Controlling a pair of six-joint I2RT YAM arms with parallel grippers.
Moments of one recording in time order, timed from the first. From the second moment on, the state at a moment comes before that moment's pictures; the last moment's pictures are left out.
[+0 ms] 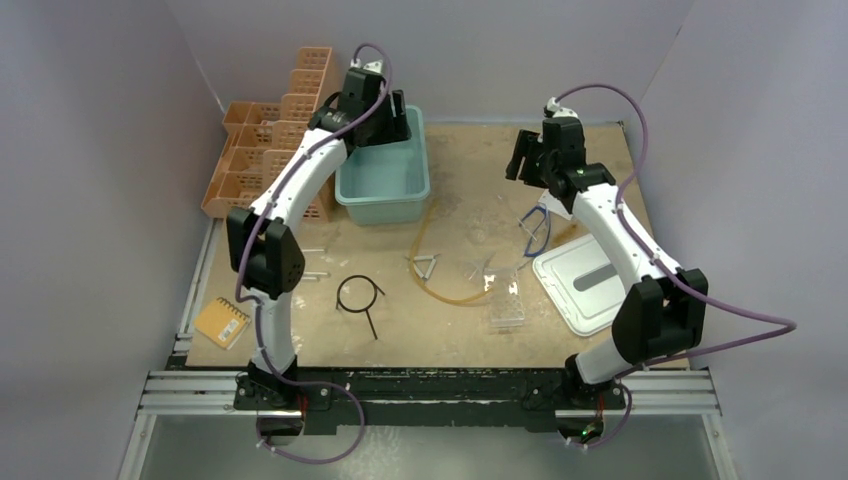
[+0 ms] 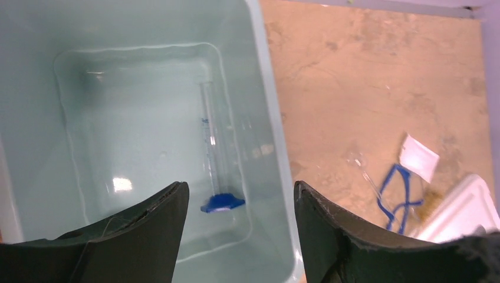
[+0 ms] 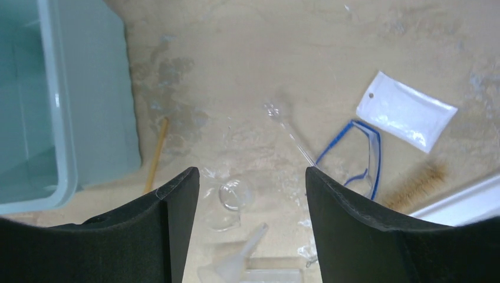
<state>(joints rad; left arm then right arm) -0.39 2.06 2.07 -0.65 -0.03 -0.45 0.24 1.52 1.35 -0.44 0.12 0.38</state>
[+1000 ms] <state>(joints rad) -0.47 1.22 1.32 -1.00 0.17 -0.40 0.31 1.64 1.35 -0.47 -0.01 0.44</state>
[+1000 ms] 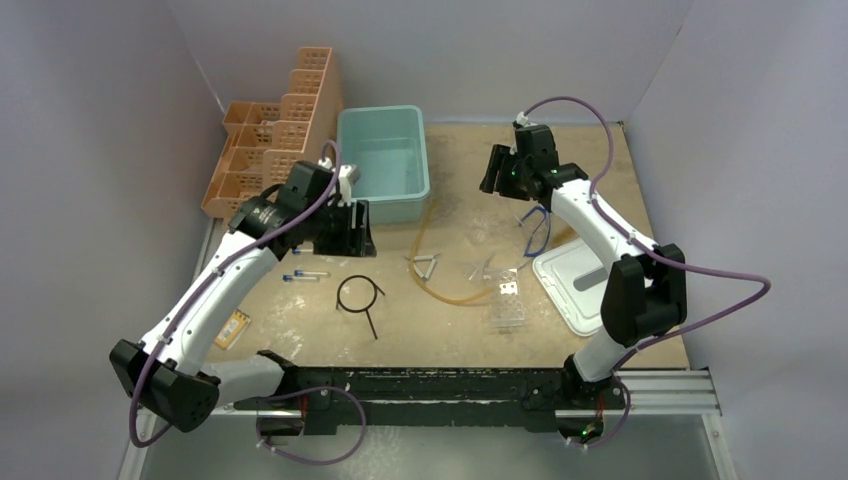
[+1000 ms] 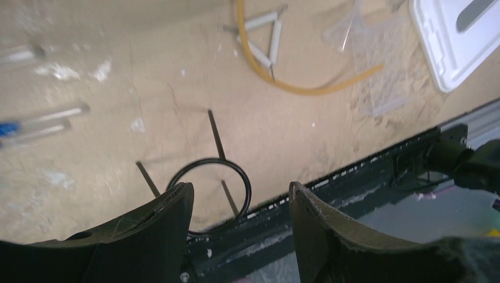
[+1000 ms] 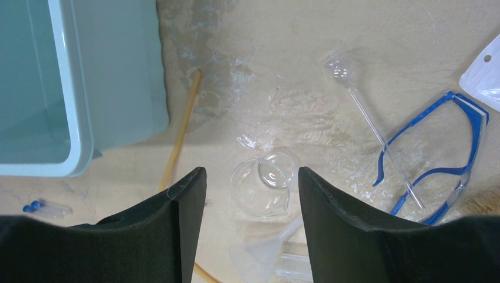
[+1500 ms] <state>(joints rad) -0.57 1.23 1.04 -0.89 0.14 -0.51 0.31 1.63 1.31 -0.47 0.04 0.52</state>
